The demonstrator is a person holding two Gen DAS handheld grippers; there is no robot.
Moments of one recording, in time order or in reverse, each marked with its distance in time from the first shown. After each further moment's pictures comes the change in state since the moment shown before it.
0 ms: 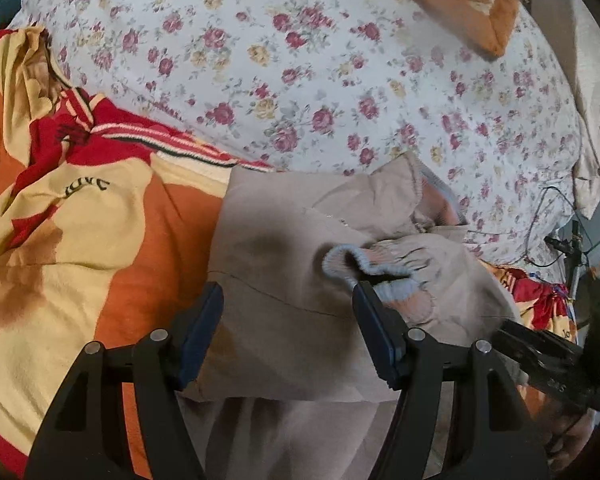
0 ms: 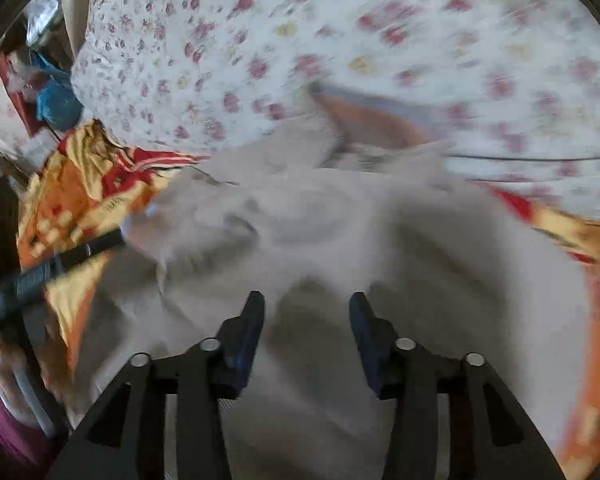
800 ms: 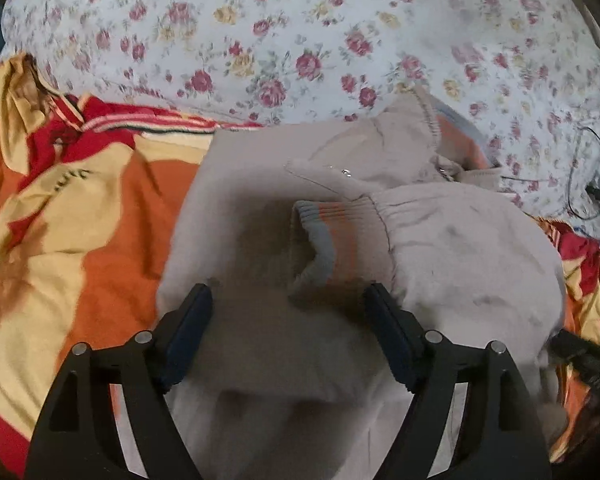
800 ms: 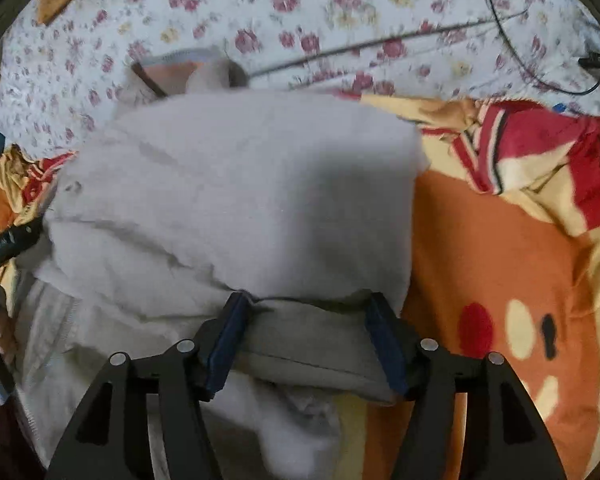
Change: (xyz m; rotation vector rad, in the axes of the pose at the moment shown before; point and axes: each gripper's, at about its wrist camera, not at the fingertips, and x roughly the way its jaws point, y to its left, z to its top) left arm 0.030 -0.038 -0.017 0.125 0.105 0.193; right arm -0.007 -0.093 -0.053 0.229 0.065 -0.090
